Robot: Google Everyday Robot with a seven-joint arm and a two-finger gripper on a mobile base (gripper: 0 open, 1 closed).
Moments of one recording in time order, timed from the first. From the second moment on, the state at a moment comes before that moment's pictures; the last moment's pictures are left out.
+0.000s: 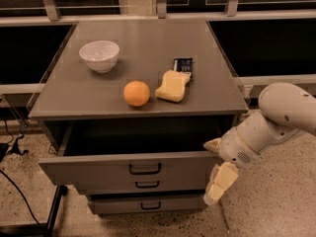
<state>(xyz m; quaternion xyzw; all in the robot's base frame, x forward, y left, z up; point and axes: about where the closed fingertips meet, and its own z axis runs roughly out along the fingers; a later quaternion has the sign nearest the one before) 0.428 -0.137 0.706 -0.57 0.76 0.28 0.14</state>
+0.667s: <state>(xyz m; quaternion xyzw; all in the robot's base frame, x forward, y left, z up) 0.410 -0.141 0.709 -0.56 0.76 0.30 0.11</state>
